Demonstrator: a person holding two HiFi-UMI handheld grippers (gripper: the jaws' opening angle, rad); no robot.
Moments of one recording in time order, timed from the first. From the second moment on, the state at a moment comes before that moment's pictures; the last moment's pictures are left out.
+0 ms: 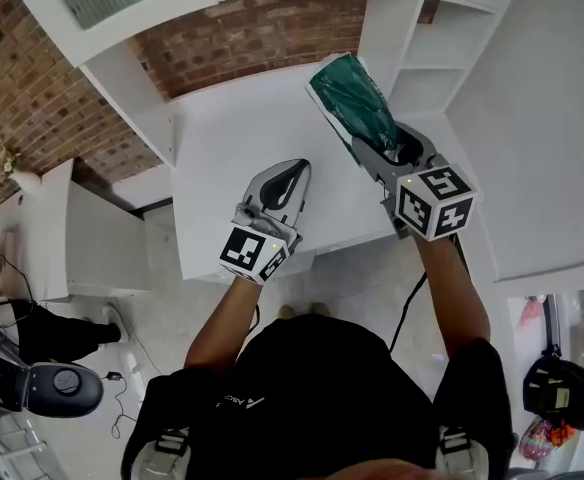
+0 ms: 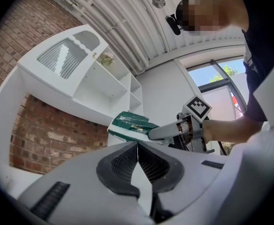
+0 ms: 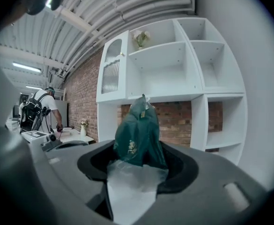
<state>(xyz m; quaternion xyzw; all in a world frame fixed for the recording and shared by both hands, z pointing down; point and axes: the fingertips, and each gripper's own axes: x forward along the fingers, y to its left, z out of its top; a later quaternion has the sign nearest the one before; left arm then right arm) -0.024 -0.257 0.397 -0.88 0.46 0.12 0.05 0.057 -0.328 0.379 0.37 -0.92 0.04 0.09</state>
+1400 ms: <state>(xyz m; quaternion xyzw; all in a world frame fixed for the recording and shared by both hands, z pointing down) -0.046 -0.256 0.315 -0.89 0.41 0.17 0.09 0.034 -0.389 0.103 0.40 -0.92 -0.04 0.04</state>
